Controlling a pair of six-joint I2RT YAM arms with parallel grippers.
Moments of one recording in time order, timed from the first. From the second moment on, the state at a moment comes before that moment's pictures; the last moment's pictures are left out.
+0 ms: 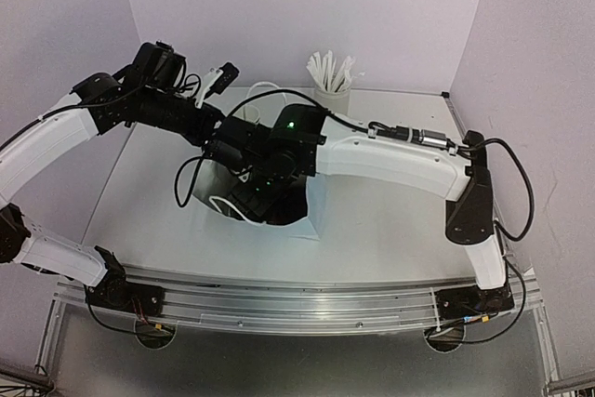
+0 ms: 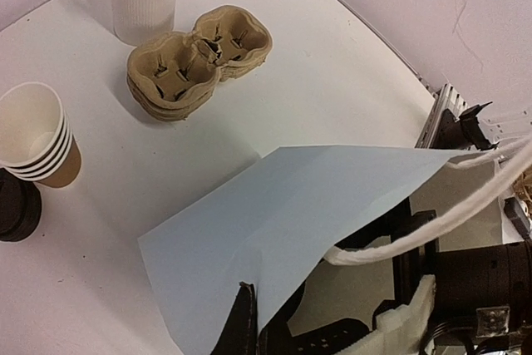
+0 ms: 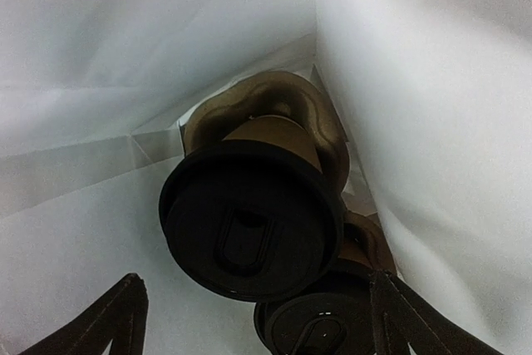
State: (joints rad) left arm -0.73 1.29 1.28 -0.73 0.37 -0.10; right arm 1.30 2.22 2.23 -1.16 0.33 0.30
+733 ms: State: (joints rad) left arm -0.73 1.32 1.29 -0.82 0.38 -0.10; right arm 1.31 1.98 2.15 -0.94 0.51 0.35
